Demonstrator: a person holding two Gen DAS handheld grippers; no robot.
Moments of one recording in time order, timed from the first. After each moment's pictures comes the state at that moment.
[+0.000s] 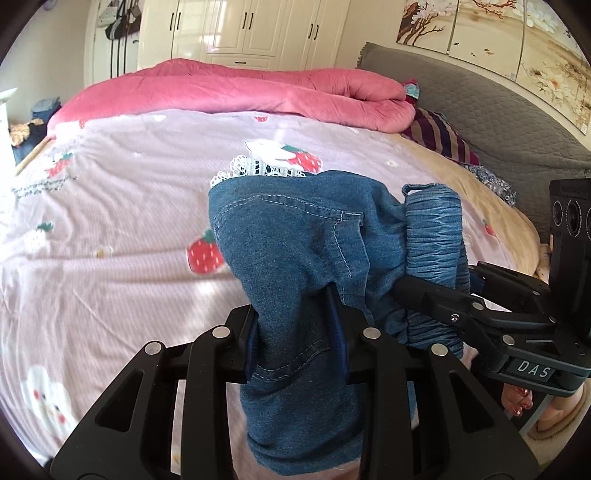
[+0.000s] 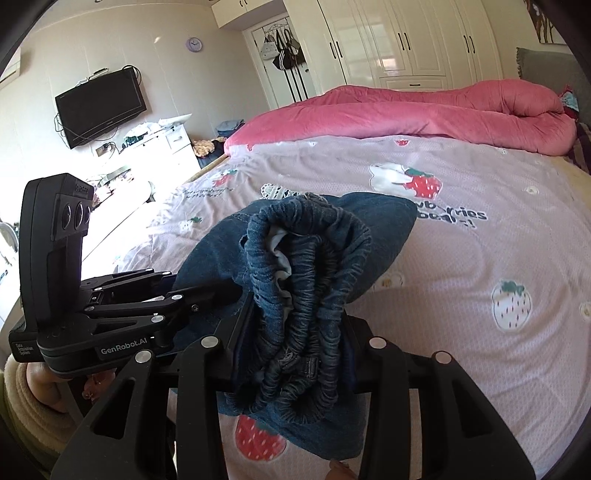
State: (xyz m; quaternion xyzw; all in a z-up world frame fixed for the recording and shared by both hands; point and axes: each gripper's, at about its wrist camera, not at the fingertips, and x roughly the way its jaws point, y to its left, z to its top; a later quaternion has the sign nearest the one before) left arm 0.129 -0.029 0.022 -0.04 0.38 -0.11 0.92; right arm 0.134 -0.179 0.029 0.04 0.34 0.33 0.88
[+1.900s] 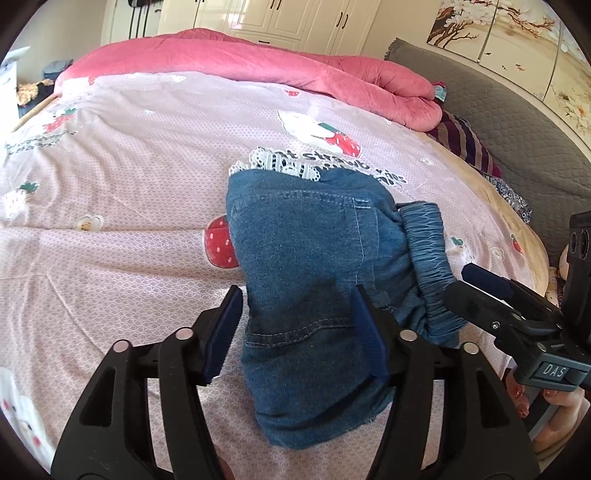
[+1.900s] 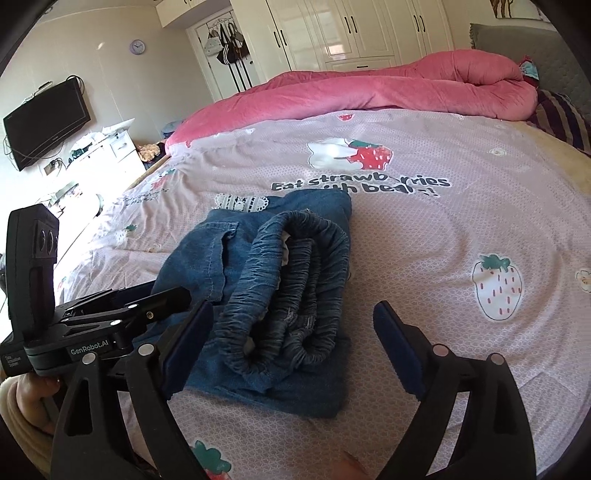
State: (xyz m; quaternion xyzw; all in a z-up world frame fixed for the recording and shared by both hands) left arm 0.166 0.004 -0.023 -0.09 0.41 -0.10 0.90; right arm 0.169 -0.189 -0.012 0.05 0.37 0.23 0.90
